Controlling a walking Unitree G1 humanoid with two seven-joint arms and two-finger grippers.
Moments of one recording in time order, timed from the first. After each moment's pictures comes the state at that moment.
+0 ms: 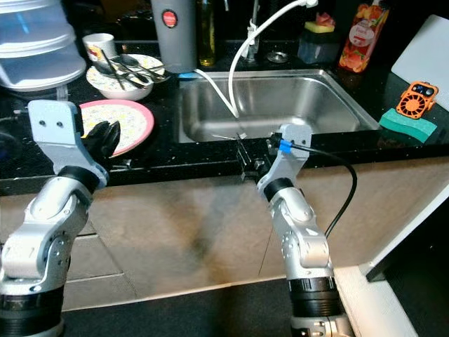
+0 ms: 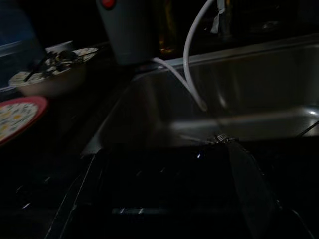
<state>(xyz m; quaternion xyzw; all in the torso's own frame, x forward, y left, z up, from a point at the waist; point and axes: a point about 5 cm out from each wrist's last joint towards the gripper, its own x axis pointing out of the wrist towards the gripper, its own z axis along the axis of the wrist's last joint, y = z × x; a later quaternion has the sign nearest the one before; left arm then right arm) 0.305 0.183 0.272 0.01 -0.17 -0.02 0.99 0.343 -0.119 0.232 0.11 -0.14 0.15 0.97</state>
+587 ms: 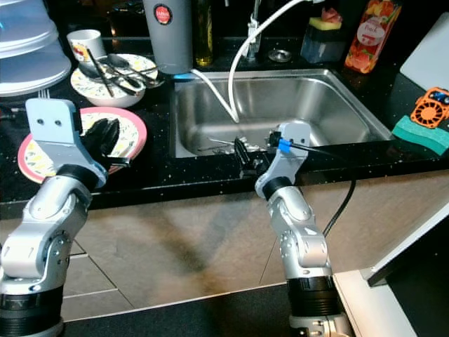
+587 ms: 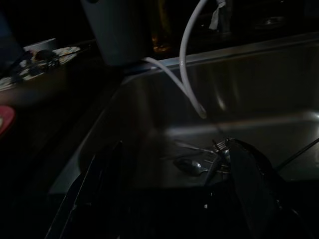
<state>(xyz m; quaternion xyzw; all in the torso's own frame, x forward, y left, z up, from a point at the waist) 0.305 0.181 0.274 0.01 -0.17 -0.03 0.98 0.343 -0.117 0.233 0.11 -0.14 0.15 0.97</state>
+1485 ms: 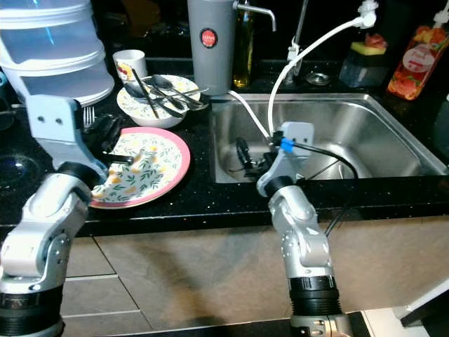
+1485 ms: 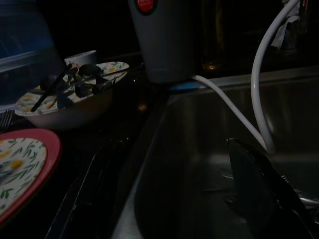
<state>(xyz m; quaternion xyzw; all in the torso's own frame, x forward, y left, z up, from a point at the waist) 0.304 0.178 0.278 0.02 -0.18 -0.03 0.98 0.342 -0.117 0.235 0.12 -0.15 0.16 0.97</state>
